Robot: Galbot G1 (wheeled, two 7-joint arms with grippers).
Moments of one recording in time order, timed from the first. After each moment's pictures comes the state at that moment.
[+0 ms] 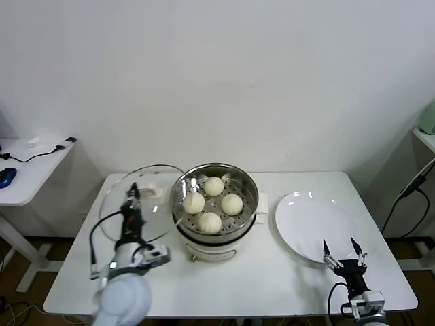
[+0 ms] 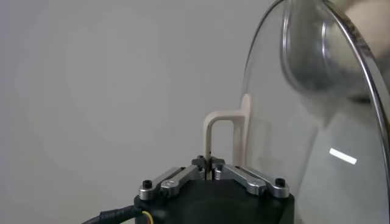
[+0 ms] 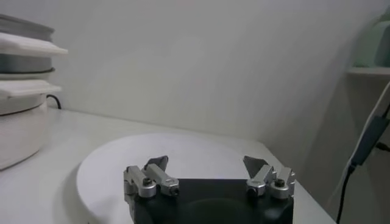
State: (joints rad) left arm 1.29 -1.29 -0.28 -2.10 1.34 0.59 0.15; right arm -1.50 1.25 0.69 1.63 0.18 0.18 -0.05
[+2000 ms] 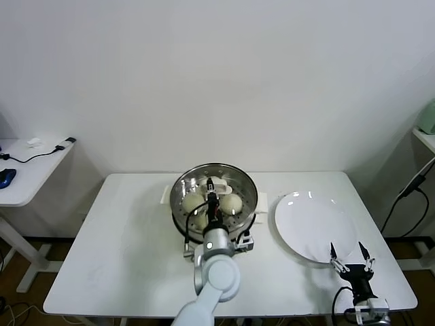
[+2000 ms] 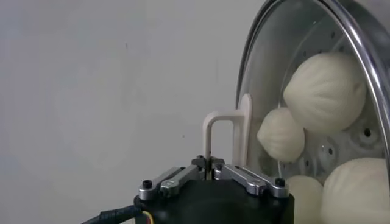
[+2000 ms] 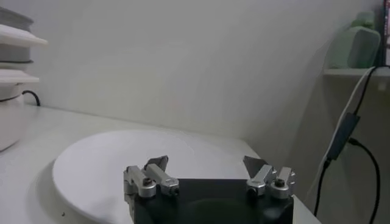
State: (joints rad) left arm 1.04 -1.61 0.05 -1.71 1.73 0.71 0.23; right arm -1.50 1.27 0.71 1.58 0.17 0.26 -0.02
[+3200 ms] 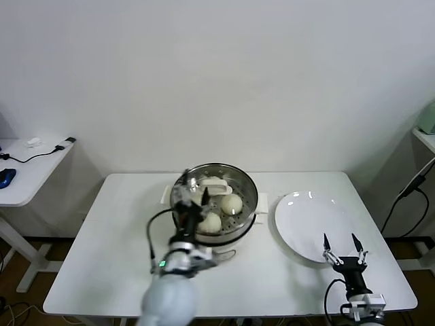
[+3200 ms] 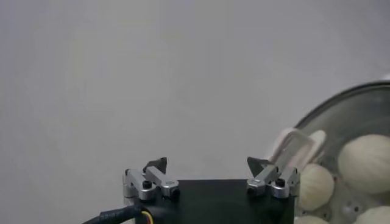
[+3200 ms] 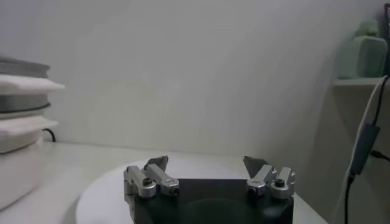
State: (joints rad) left arm 1.28 -1.49 -0.14 -2.08 1.03 0.37 0.00; right arm -1.49 1.28 0.68 1.64 0.24 0.28 -0.04
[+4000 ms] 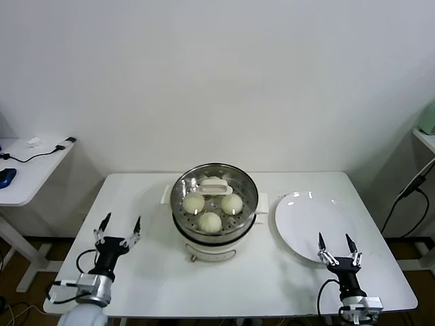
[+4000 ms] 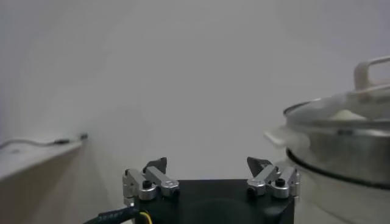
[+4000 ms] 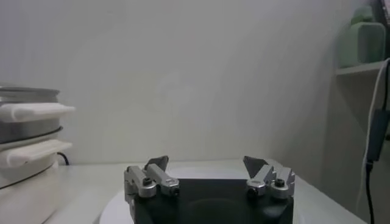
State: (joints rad) left arm 1.48 -1.27 -0.62 -1.82 -0.15 -0.14 0.00; right arm -1.49 1.29 0.64 1.62 0.35 0.34 -0.06
